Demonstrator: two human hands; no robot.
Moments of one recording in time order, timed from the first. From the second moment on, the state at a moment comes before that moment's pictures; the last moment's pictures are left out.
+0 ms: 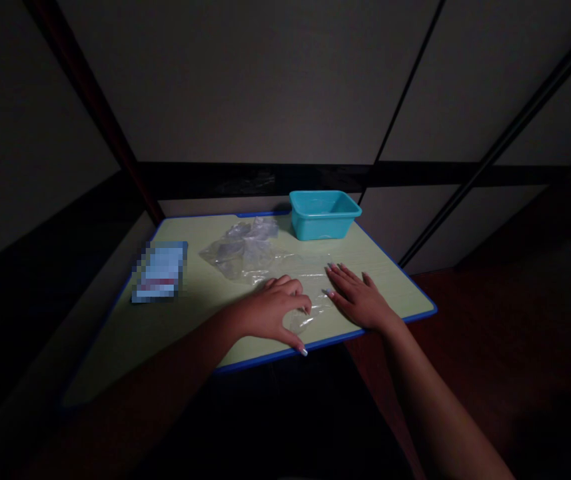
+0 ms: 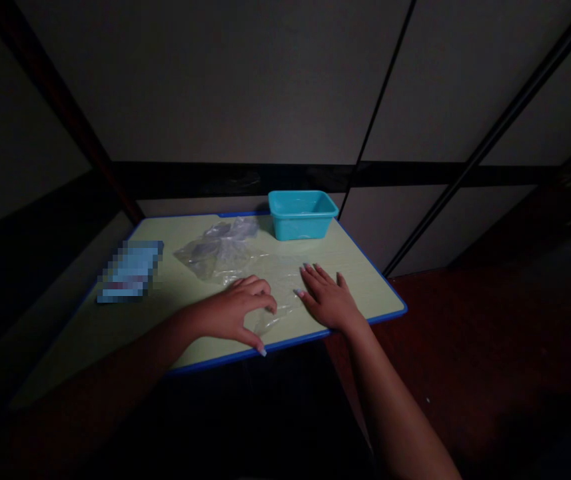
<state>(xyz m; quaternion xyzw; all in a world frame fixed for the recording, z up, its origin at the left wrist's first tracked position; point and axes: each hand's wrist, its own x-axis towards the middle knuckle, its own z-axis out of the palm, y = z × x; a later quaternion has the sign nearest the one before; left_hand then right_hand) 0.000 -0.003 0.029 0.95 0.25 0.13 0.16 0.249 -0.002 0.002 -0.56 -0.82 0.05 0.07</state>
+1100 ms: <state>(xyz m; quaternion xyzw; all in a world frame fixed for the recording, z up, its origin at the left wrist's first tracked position) -0.019 0.018 0.030 0.92 0.24 0.17 0.25 0.234 -0.087 -0.004 -0.39 -0.90 -0.02 0.21</state>
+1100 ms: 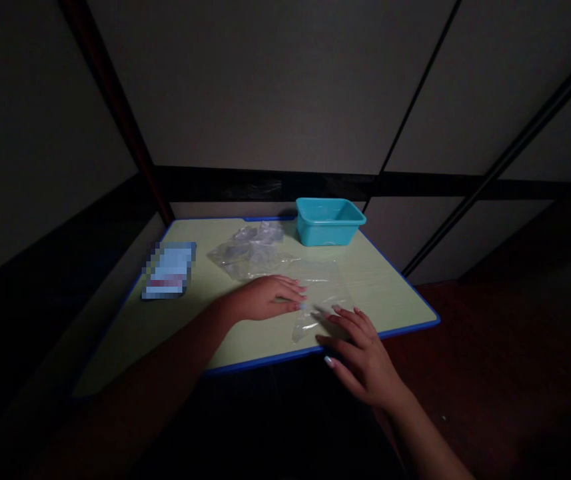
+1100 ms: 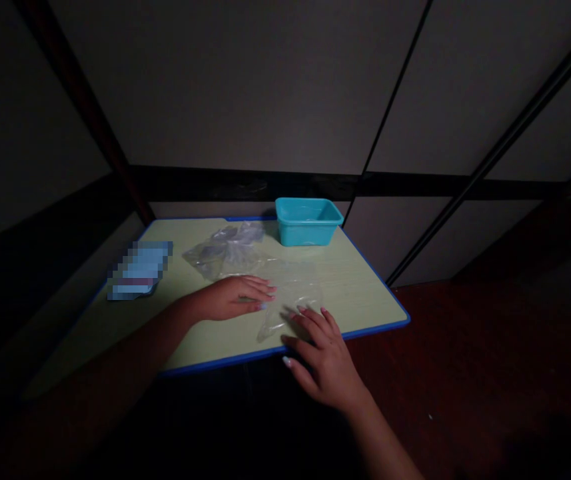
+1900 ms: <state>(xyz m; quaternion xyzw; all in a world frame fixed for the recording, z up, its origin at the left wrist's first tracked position) -0.003 0.022 0.012 0.90 0.26 0.30 0.17 0.203 -0.057 -0.008 -0.42 -0.82 0.17 0.35</state>
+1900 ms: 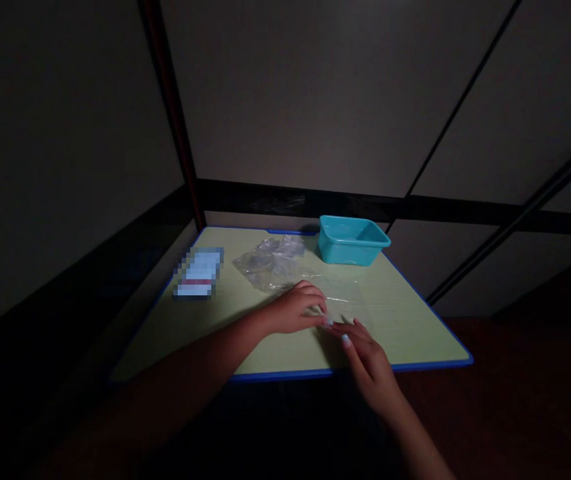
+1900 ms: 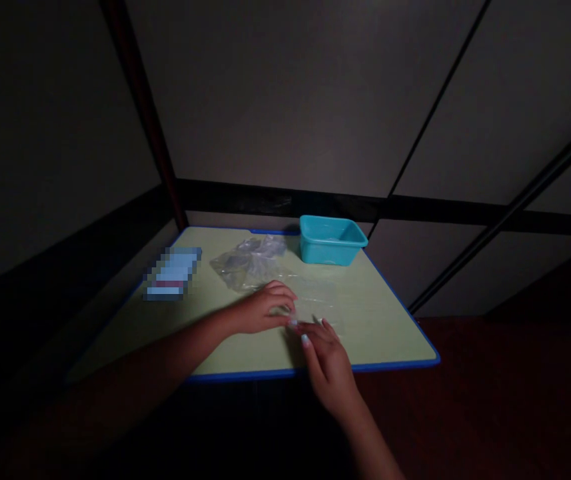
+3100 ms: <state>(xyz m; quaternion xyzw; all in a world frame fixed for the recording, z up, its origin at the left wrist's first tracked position) -0.005 0.022 0.021 0.85 0.27 0.35 0.28 0.199 -0.057 -0.004 -0.46 -0.80 0.19 0.34</state>
